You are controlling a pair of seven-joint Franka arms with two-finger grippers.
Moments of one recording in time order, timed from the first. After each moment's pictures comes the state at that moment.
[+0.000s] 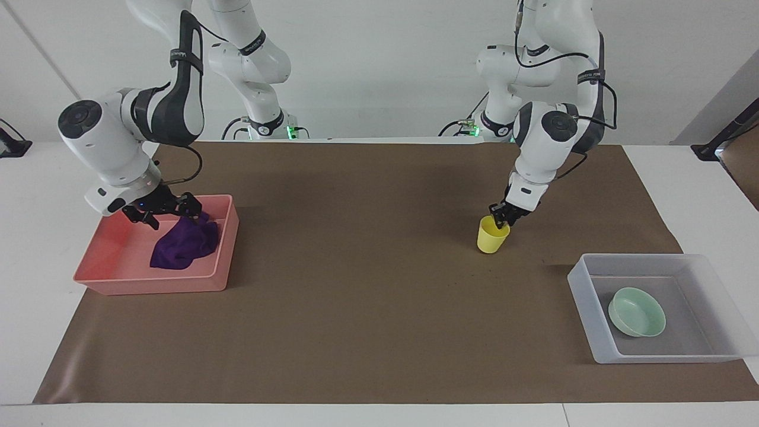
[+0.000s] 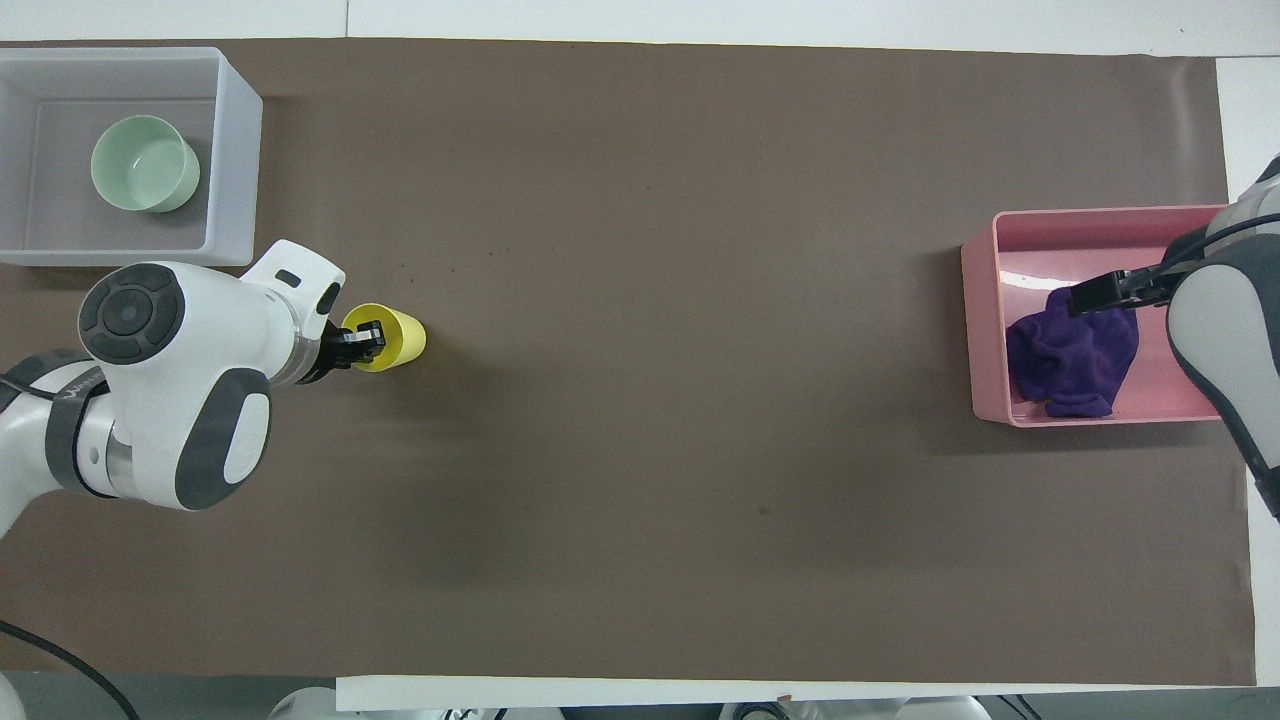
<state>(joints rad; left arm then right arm) -0.37 0.00 0.05 -2.31 -0.02 2.35 -0.48 -0.17 0.05 0.02 -1.93 0.00 1.90 -0.25</state>
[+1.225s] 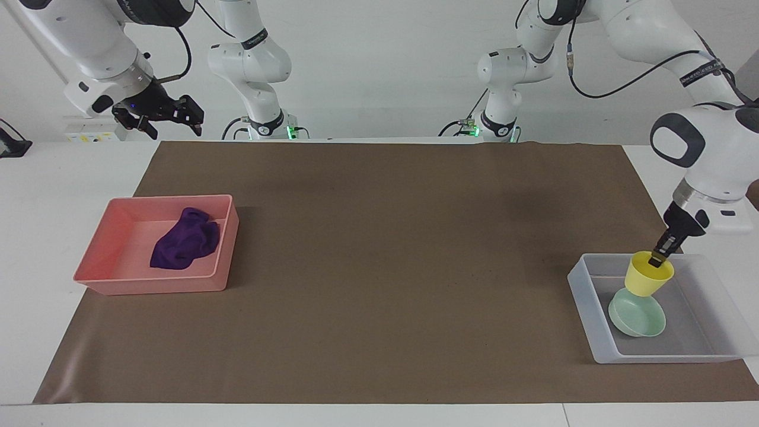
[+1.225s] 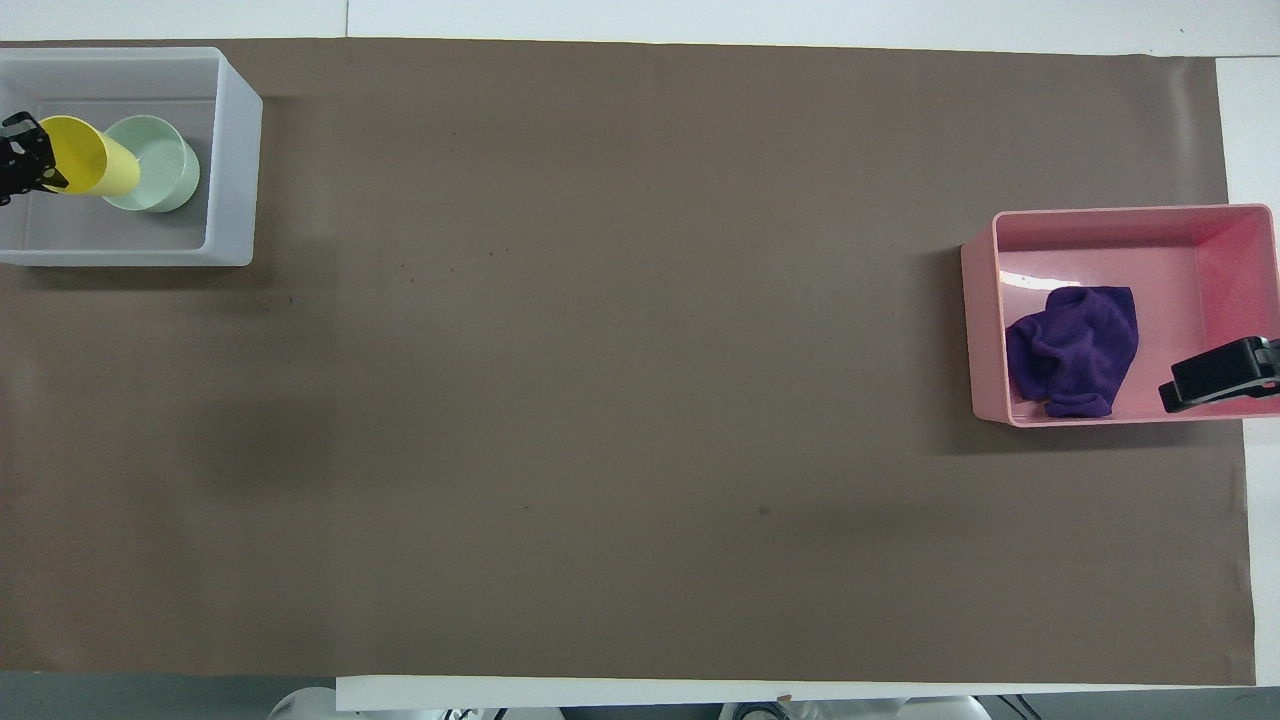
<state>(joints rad) 0.09 0.31 0.08 -1.70 -0.02 2.24 -0.42 -0.13 -0.15 0.03 -1.72 0.00 1.33 -0.16</state>
